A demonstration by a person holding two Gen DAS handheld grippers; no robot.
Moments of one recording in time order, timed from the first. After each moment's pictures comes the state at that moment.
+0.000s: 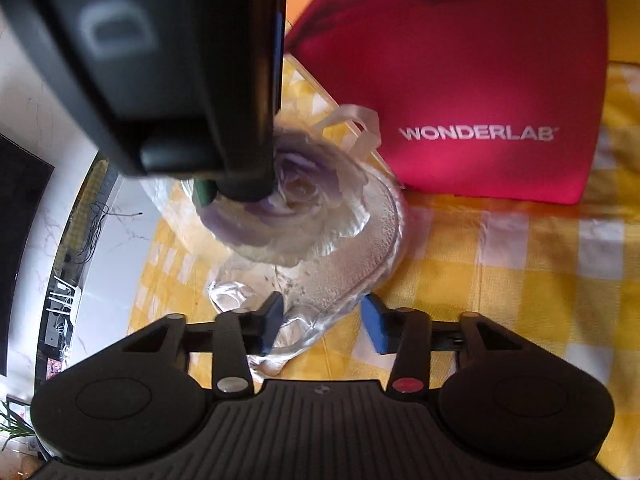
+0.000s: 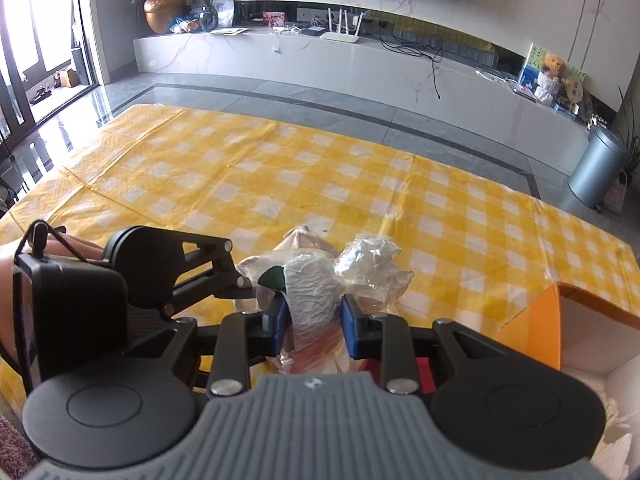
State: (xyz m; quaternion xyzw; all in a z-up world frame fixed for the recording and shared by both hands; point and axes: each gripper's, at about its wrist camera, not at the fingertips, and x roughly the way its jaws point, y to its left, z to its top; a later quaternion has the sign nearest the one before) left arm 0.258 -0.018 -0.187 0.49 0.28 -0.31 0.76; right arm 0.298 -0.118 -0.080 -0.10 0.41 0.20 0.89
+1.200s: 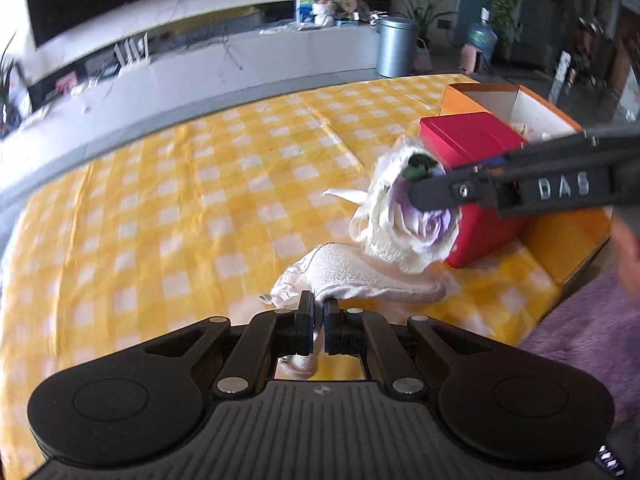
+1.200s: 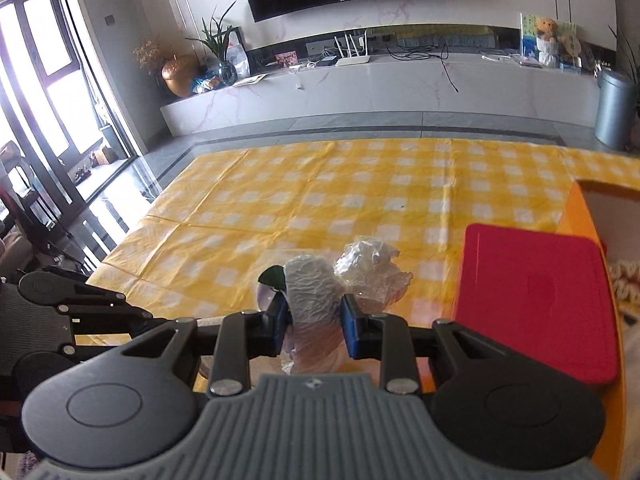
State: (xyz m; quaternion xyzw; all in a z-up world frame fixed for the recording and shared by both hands) left arm 0.150 0.096 -0.058 0.07 0.43 -0.17 0.89; right arm 0.180 -0.123 -0.055 0.05 0.39 0.25 0.89
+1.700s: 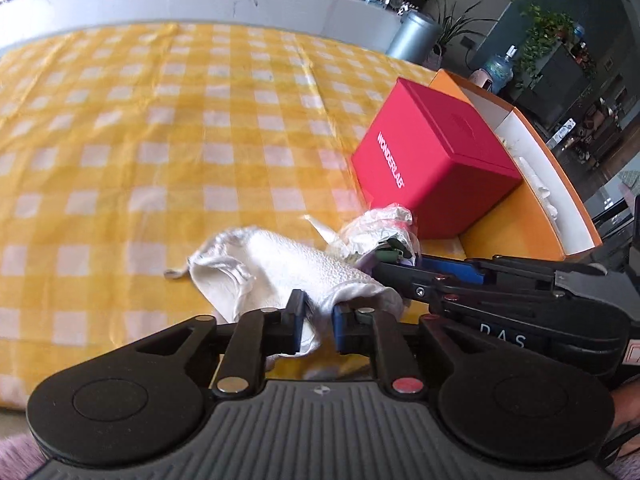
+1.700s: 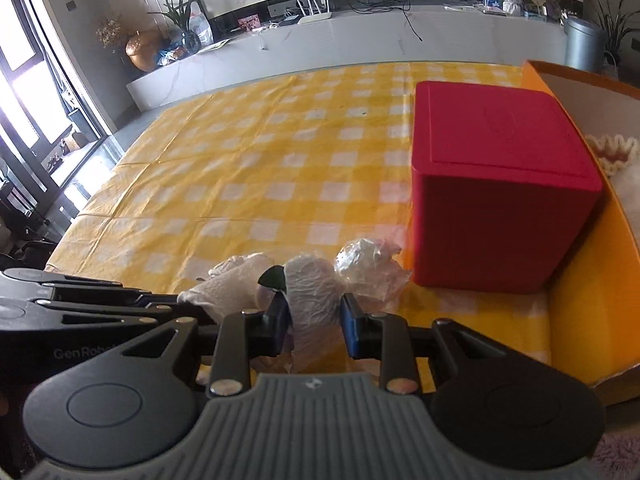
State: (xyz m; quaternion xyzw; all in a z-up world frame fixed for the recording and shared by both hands) left arm 0.142 0.086 -0.098 -0.10 0.50 -0.17 0.84; right arm 0.129 -0.147 -0.112 0.06 0.45 0.20 0.87
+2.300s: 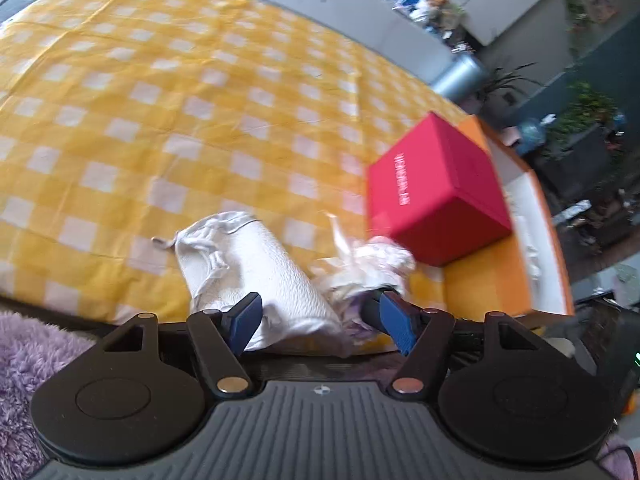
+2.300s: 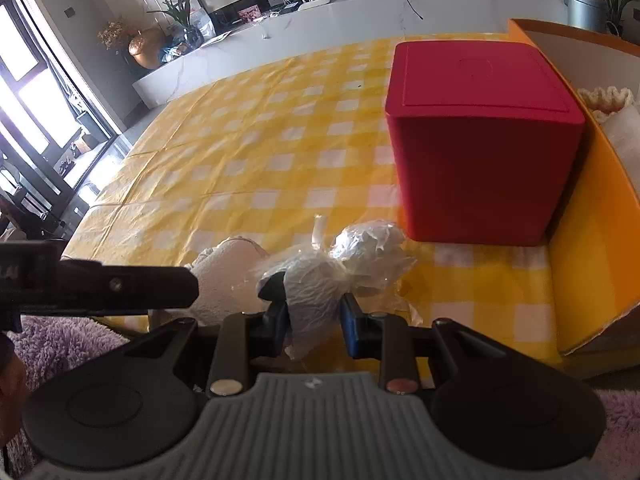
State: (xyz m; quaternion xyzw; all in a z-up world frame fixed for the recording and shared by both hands) left arm 0.122 0.093 -0.088 -0.22 0.51 -0.09 0.82; right arm 0.113 -0.164 -0.125 0.08 0.47 0.21 0.85
